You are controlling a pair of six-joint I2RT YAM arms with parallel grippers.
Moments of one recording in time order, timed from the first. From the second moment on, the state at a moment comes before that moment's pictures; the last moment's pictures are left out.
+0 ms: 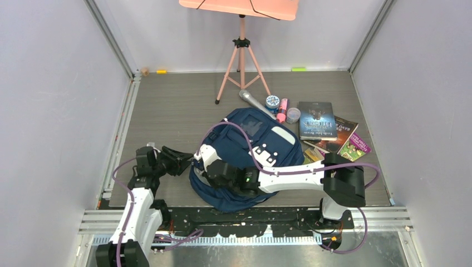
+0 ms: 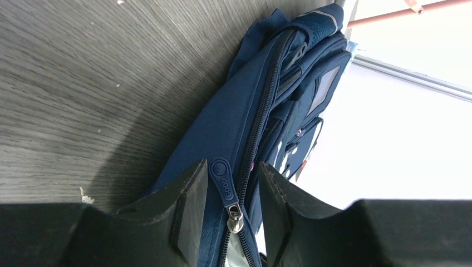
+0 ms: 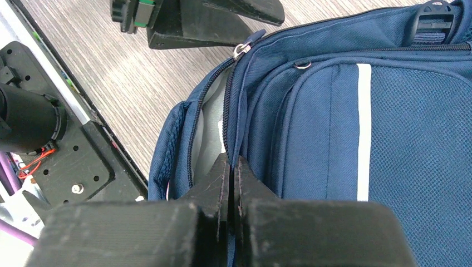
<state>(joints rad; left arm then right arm) 0.10 0.69 0.25 -0.23 0.51 -1.17 1.35 1.67 1.06 0.03 0.36 0.32</state>
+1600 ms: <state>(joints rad) 0.10 1.04 0.30 0.03 0.51 -1.09 1.44 1.69 1.10 -0.03 0.47 0.25</state>
